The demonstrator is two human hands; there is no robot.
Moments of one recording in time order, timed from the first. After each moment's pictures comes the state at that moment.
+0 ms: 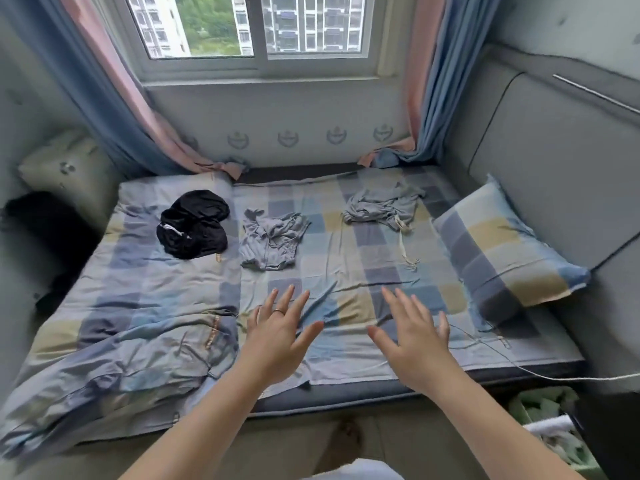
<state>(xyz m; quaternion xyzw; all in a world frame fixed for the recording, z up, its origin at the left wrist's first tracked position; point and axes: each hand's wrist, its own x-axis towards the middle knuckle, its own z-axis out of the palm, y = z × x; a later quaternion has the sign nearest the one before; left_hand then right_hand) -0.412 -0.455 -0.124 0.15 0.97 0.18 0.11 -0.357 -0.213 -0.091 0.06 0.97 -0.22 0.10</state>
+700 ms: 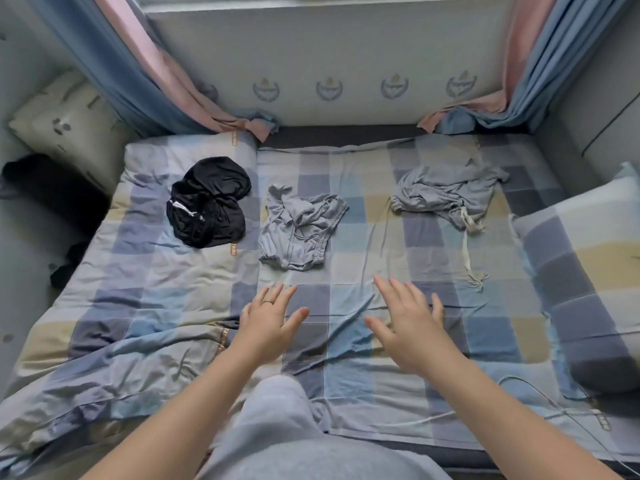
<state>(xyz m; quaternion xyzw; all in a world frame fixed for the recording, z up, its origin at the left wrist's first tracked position) -0.694 -0.487 -0.254 0.01 0.97 0.18 0.19 -0.672 -0.221 -0.201 -0.03 0.96 -0.20 0.19</state>
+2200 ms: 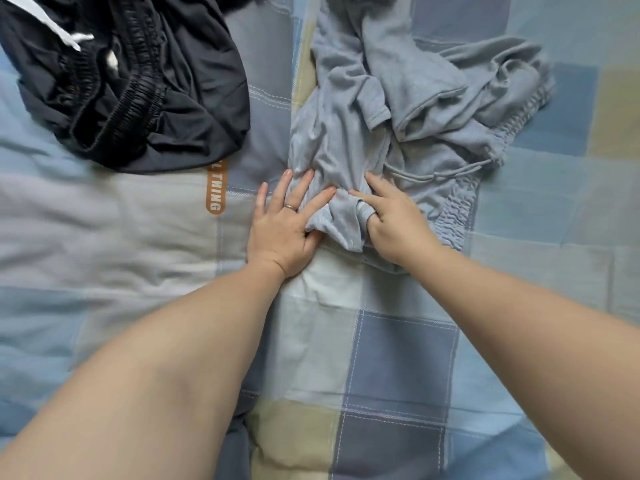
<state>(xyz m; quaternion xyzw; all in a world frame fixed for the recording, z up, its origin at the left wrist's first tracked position) -1.057 -0.657 -0.759 0.05 0.99 0.09 0.09 -1.107 -0.460 -0.711 -0.10 0.93 -0.26 0.26</state>
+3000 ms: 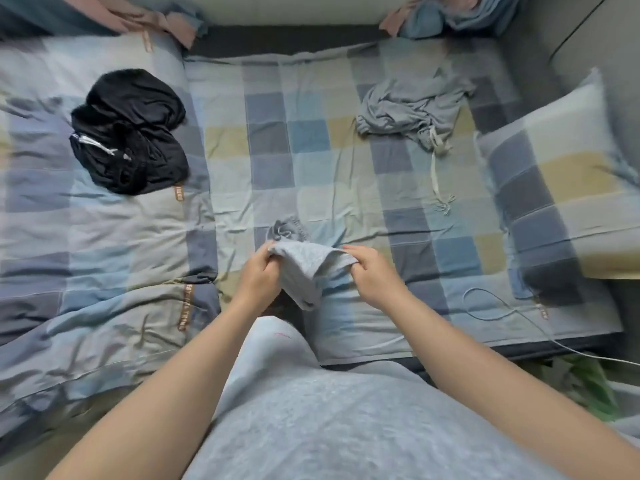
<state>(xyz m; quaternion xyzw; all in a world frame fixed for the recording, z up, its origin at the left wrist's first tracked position) -0.712 -0.480 -0.345 -0.06 0.82 0.55 0.16 -0.686 -0.264 -0.293 0.10 0.90 -0.37 0.21</state>
